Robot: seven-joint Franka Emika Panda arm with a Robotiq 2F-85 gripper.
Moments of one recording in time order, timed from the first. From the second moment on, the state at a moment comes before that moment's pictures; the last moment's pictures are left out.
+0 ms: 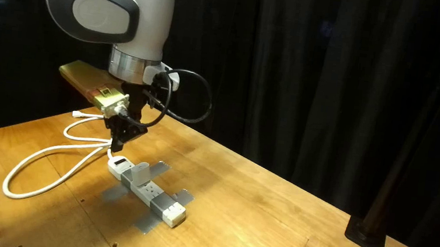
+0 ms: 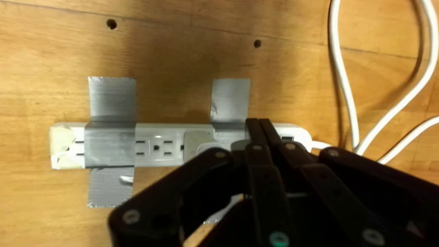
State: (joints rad) arm -0.02 0.12 -0.05 -2.34 0.20 2.23 -0.36
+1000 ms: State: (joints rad) arm -0.03 0.32 -0.04 -2.17 0.10 2.23 -0.18
